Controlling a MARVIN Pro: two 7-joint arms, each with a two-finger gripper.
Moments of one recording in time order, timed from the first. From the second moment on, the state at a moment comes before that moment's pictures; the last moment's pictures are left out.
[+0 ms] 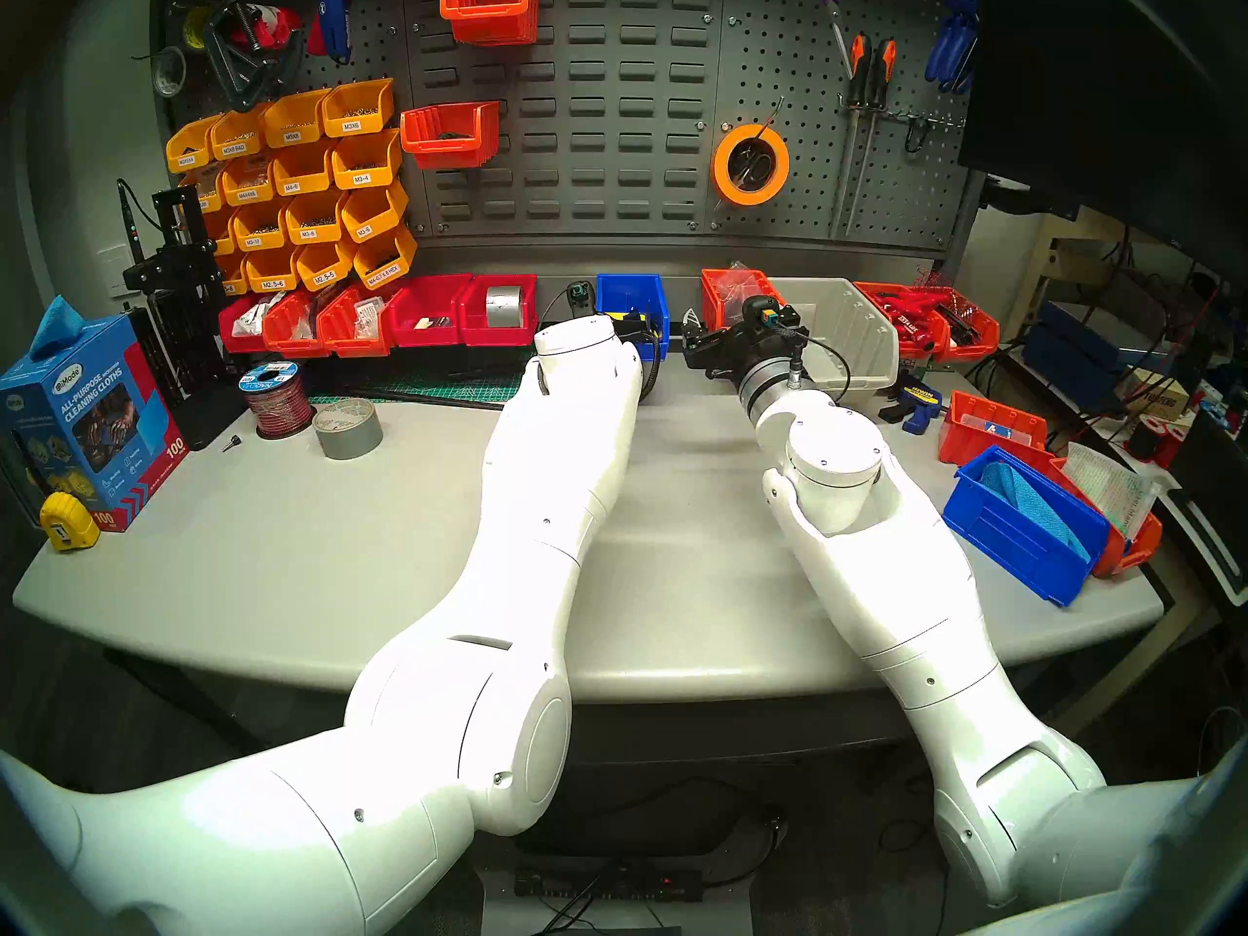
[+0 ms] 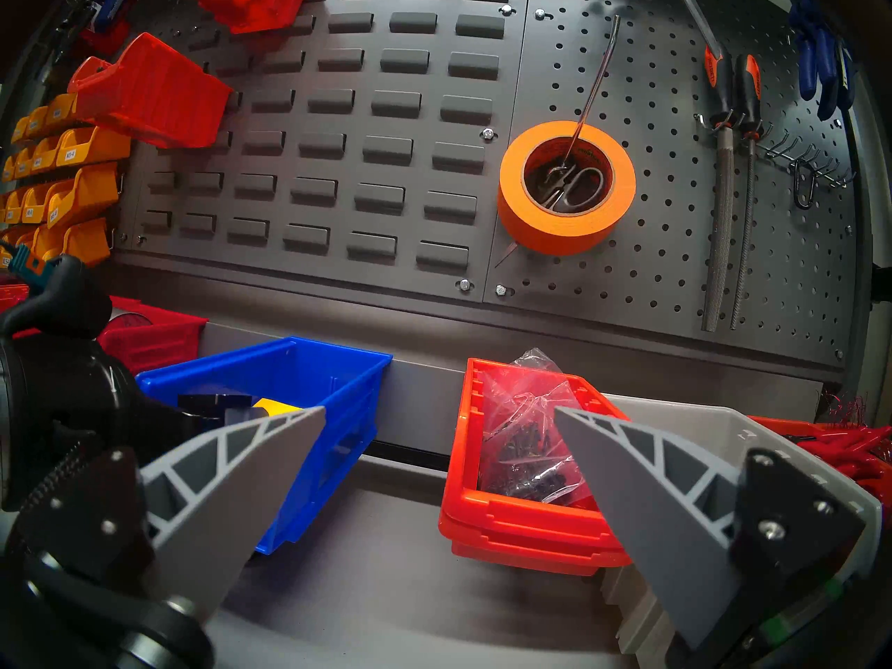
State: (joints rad) left arm 0.82 -1.87 -1.50 -1.11 -0.16 0.50 0.35; right arm -1.19 -1.30 1.21 -1.69 0.19 0.26 -0.18
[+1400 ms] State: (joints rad) left arm 0.98 -1.82 -1.48 -1.40 -0.11 0.63 0.43; right arm -1.19 -1.30 1.21 -1.68 0.19 0.26 -0.18
